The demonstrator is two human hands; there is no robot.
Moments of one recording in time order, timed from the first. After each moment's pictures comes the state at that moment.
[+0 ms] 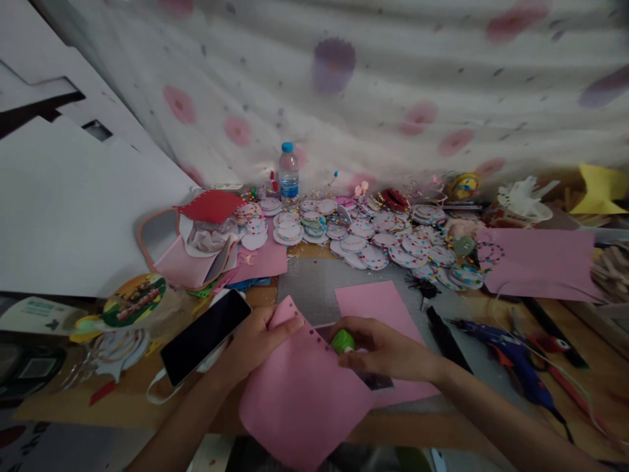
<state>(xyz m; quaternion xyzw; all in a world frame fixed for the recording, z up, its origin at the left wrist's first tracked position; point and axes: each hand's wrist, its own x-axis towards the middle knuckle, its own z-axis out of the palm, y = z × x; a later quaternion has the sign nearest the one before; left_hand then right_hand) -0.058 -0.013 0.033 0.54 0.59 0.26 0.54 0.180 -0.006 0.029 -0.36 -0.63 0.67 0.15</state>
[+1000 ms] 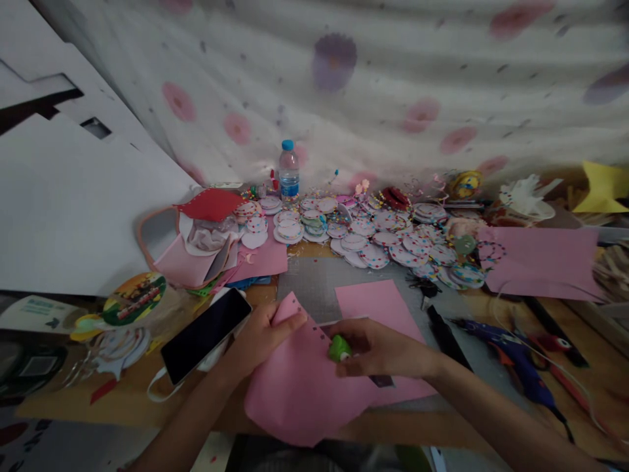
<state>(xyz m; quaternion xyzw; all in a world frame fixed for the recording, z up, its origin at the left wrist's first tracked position) -0.053 -0.010 0.035 0.54 0.60 0.27 0.53 0.172 -0.003 0.033 -0.34 -0.58 0.73 0.12</state>
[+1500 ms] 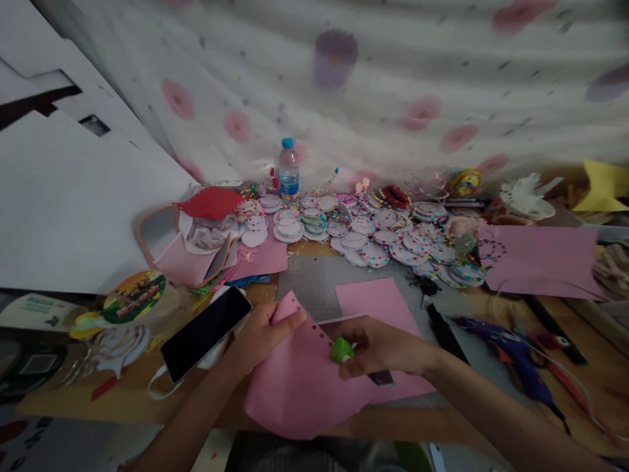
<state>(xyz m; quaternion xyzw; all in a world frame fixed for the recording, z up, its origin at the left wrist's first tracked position) -0.050 -0.012 0.037 0.51 0.59 0.28 0.55 0.177 -0.002 0.028 -0.37 -0.56 0.74 0.09</state>
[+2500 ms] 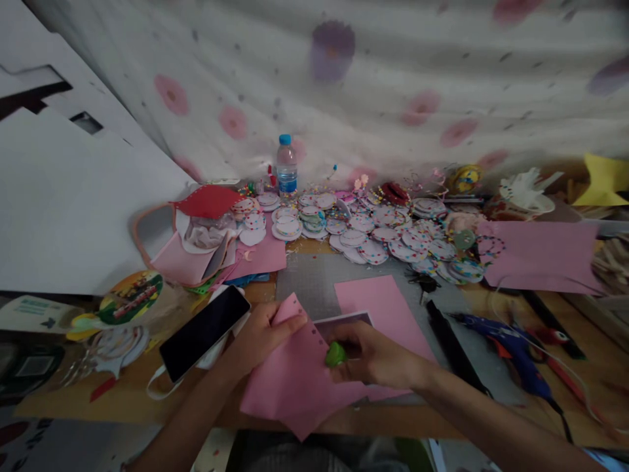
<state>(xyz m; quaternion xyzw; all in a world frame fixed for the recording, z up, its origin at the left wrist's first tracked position) -0.048 -0.011 0.045 0.57 0.62 0.22 0.49 0.160 -0.016 0.031 -0.38 -0.58 0.71 0.14</state>
